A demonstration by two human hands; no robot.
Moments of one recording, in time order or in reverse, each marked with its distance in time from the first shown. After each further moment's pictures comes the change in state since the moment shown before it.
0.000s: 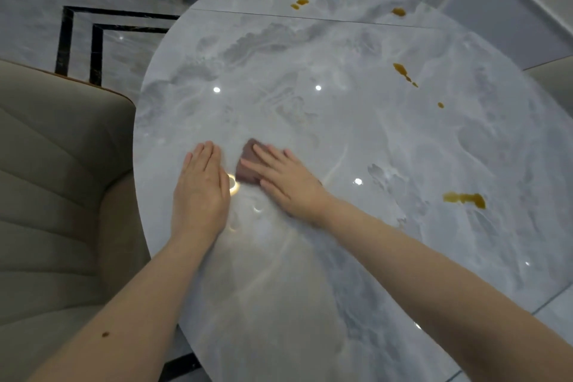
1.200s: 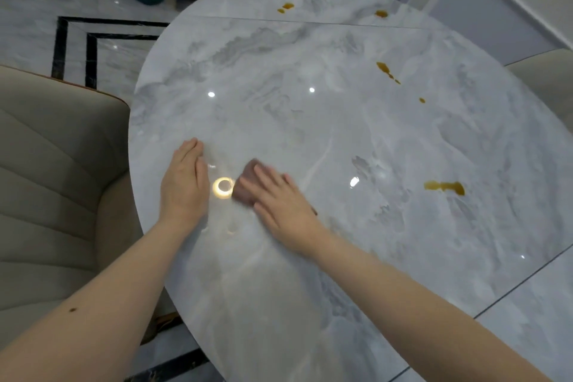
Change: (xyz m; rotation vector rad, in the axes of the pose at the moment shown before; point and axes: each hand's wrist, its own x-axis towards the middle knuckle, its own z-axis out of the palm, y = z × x) left_hand -0.001 -0.007 -0.011 -0.276 0.022 -0.110; right_hand -0.055 -0.038 0.018 -0.005 0.080 0.136
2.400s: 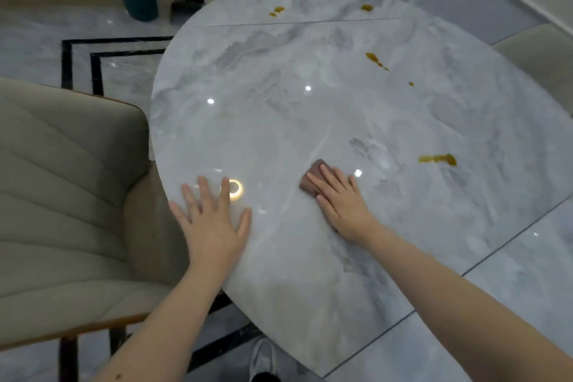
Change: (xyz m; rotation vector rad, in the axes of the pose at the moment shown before) left_hand -0.106 0.005 -0.015 0.584 -0.248 0.009; right_hand -0.083 0.037 -0.005 0.016 0.005 0.354
